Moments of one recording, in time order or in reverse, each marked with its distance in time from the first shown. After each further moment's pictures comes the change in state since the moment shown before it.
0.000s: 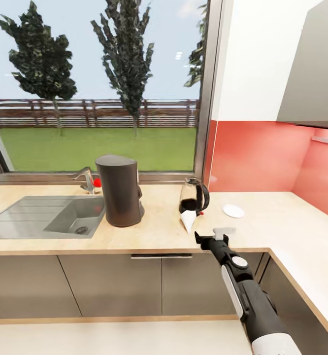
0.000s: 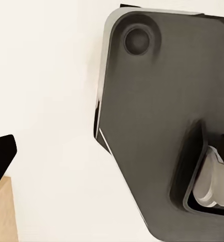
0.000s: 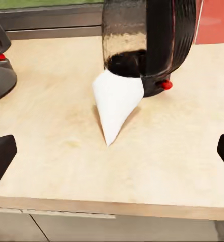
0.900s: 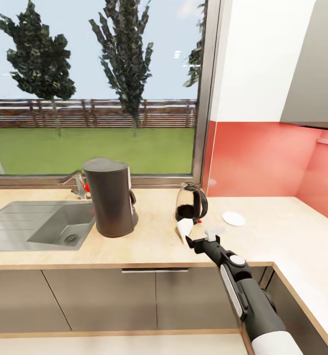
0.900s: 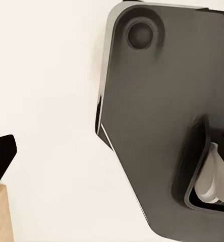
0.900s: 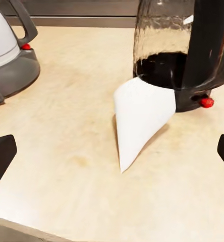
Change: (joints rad) left arm 0.002 0.002 0.002 0.008 0.003 0.003 0.003; right arm -0.009 -0.010 0.027 0.003 0.041 0.051 0.179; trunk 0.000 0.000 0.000
